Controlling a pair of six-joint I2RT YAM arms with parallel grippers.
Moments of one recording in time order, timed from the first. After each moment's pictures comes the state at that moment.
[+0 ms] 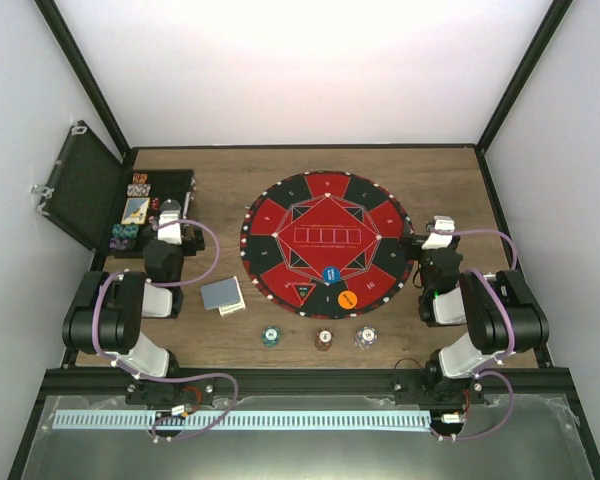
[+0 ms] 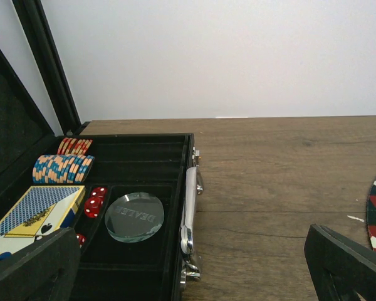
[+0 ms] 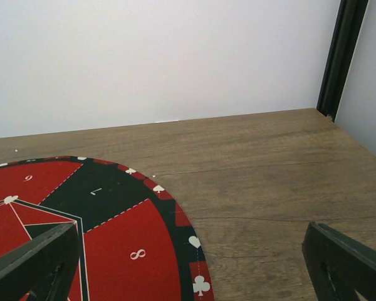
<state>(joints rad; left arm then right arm) -0.01 1.56 0.28 1.16 -0.09 0.01 0.05 1.54 0.20 1.27 0.11 0.07</state>
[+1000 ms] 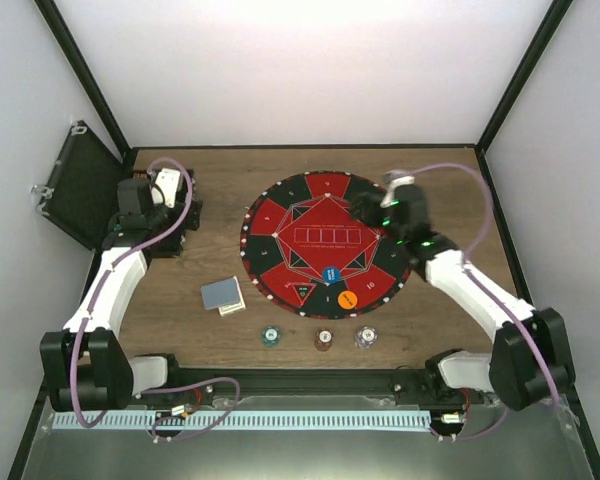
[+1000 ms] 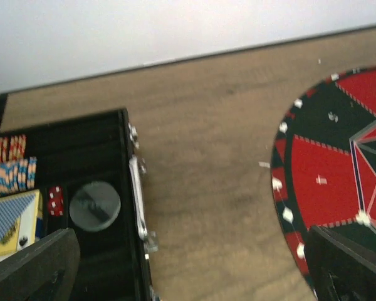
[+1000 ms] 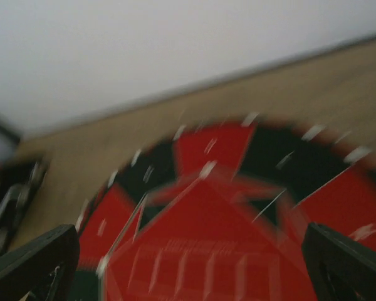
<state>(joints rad) 0.03 1.25 0.91 -0.17 0.19 0.15 0.25 1.23 0.82 0.08 -0.01 0.47</state>
